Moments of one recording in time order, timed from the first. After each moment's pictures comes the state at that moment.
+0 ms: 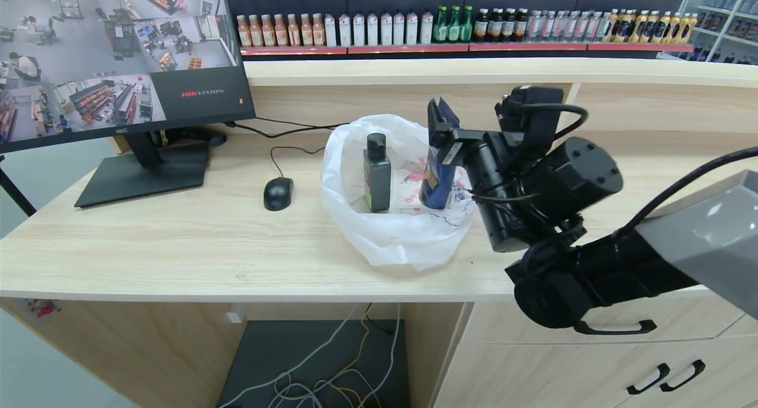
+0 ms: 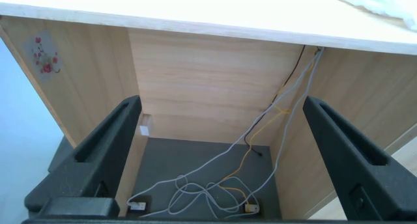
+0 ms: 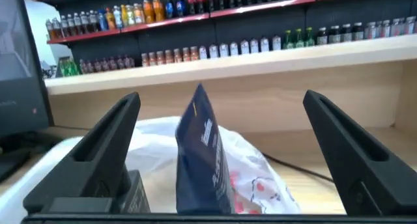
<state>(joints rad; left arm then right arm) 0.00 0.00 0.00 0.00 0.01 -0.01 0.62 2.08 -1.12 -1.57 -0.42 -0.15</state>
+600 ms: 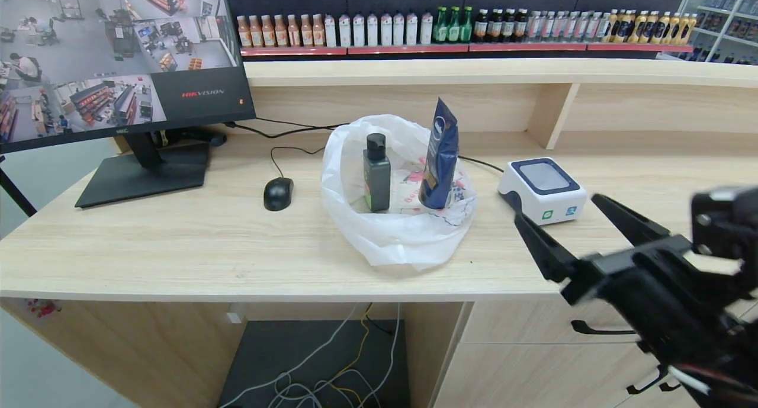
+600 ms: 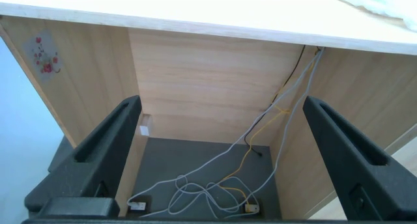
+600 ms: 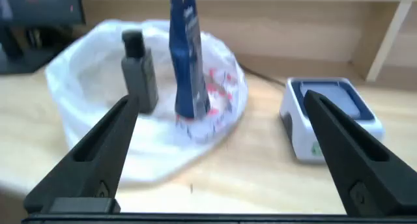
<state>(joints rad) 0.00 0.00 0.00 0.00 0.01 -0.01 0.73 1.51 -0.21 -1.57 -0.41 -0.15</state>
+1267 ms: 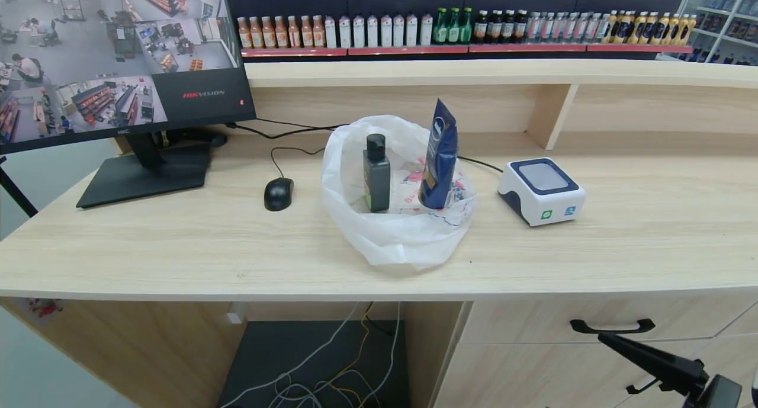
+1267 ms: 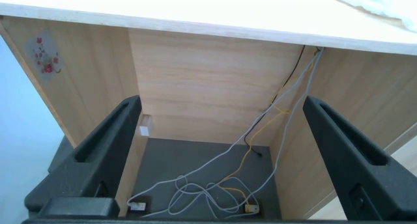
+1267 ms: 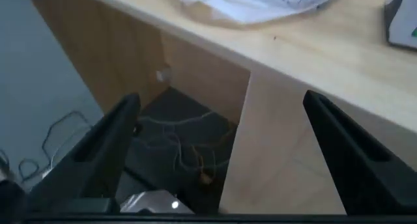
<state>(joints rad) 0.00 0.00 0.00 0.00 0.01 -0.01 1.04 1.13 0.00 -0.98 -0.41 -0.05</state>
